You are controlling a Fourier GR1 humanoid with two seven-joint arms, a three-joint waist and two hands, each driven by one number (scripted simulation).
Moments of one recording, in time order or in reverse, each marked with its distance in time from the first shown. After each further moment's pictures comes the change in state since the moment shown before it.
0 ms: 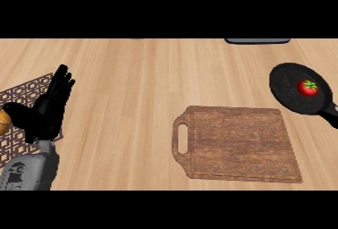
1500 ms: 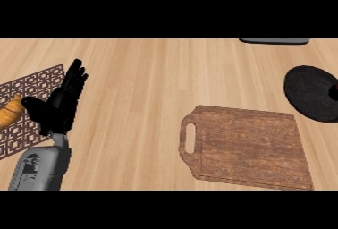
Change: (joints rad) left arm -0.056 -0.032 -0.045 0.032 -0.018 0.007 -0.018; right arm -0.197 -0.073 0.390 0.007 0.555 -0.531 0.652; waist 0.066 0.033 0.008
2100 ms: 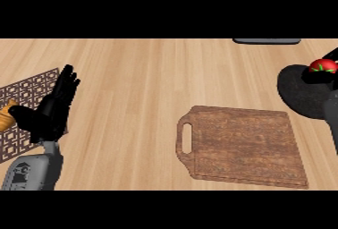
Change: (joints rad) left arm 0.060 0.022 0.018 -0.040 0.017 -0.014 -0.004; right arm 0.049 0.133 0.193 -0.449 0.125 0.168 0.365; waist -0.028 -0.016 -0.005
